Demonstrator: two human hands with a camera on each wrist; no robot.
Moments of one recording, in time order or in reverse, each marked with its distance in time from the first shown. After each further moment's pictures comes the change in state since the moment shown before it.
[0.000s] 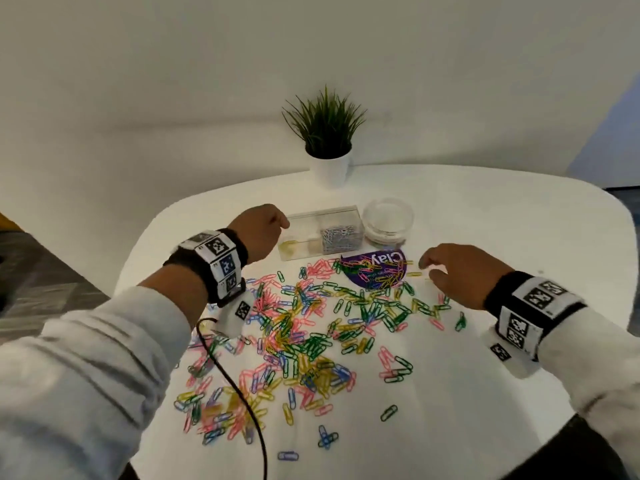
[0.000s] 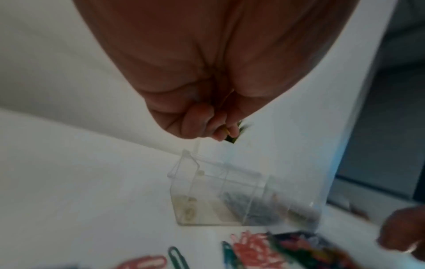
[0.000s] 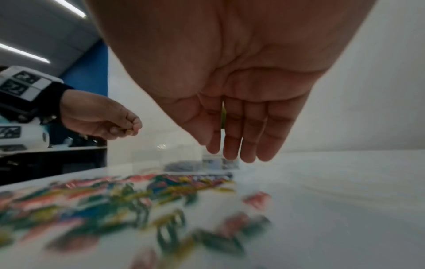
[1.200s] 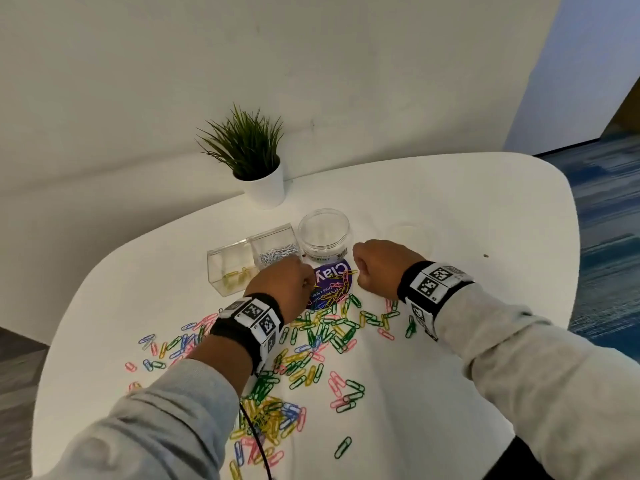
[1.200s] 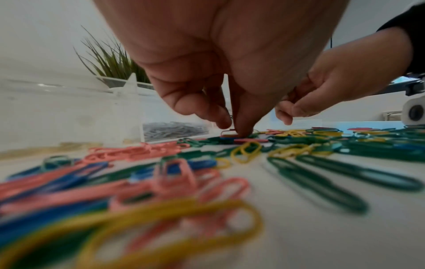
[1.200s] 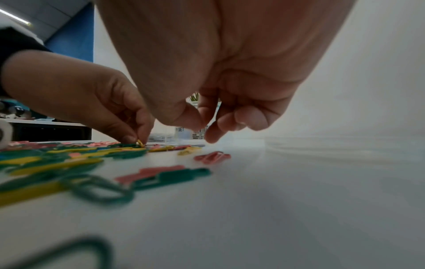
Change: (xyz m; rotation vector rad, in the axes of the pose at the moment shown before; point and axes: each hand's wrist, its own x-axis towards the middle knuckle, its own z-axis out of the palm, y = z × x) left_hand 0.005 0.070 0.125 0.514 -0.127 0.370; right_hand 0.041 0.013 0.014 0.009 0.051 -0.073
